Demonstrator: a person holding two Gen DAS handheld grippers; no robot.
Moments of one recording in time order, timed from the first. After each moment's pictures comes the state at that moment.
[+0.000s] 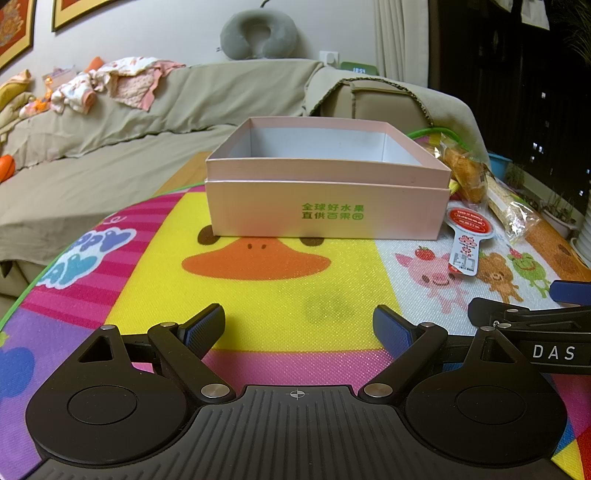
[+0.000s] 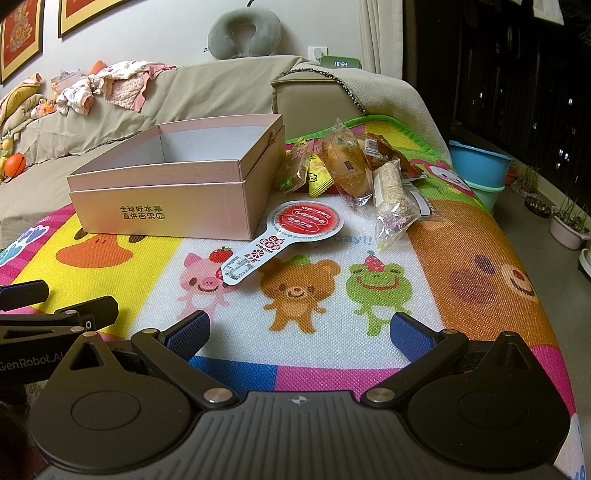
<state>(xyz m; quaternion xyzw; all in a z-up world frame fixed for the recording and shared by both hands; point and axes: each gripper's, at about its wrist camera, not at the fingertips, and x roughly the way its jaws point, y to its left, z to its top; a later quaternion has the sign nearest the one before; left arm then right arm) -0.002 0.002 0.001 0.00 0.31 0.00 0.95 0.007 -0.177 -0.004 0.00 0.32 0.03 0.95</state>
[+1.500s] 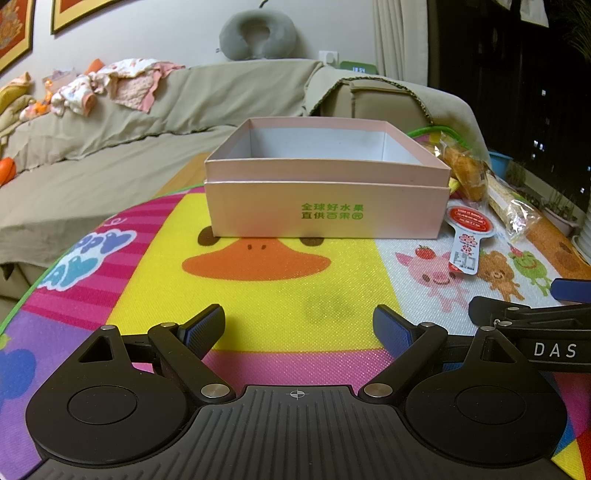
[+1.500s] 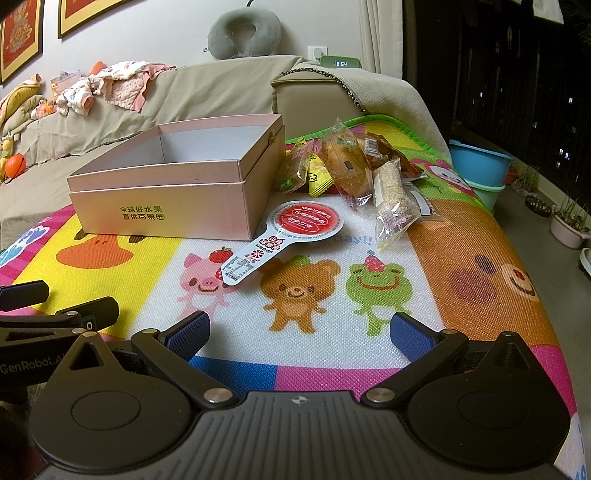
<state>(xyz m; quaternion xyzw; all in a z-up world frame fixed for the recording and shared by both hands) -0.006 0.004 0.001 0.01 0.31 0.00 0.95 0.007 -0.178 -0.003 0.00 0.33 0.03 0.95</state>
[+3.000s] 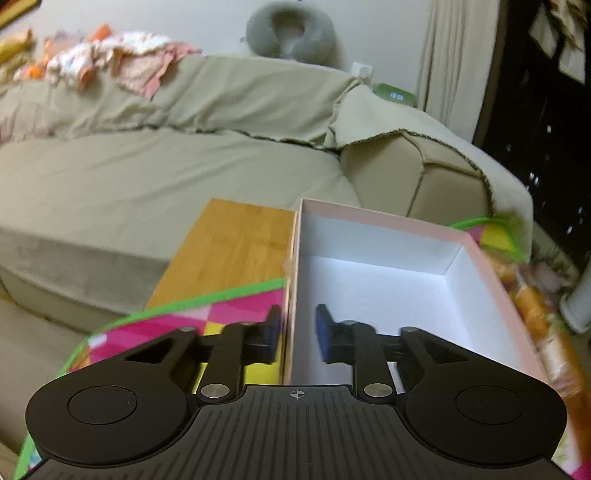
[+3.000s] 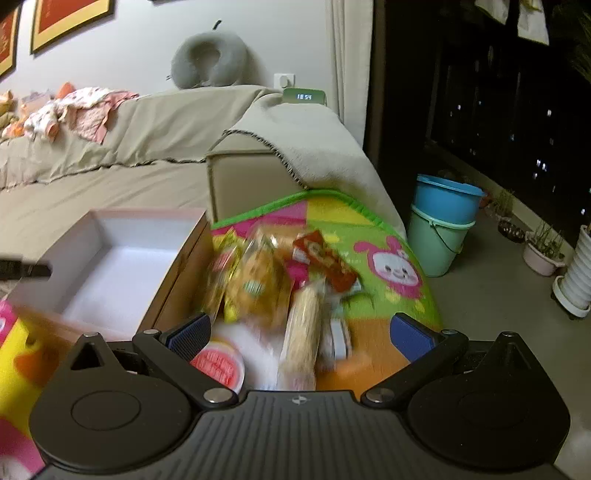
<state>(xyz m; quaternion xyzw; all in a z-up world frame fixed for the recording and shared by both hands) 0.145 0.084 0.057 -0.07 0.32 -0.01 0.94 0.101 -0.240 0.084 -0.01 0.31 -0.01 0.95</state>
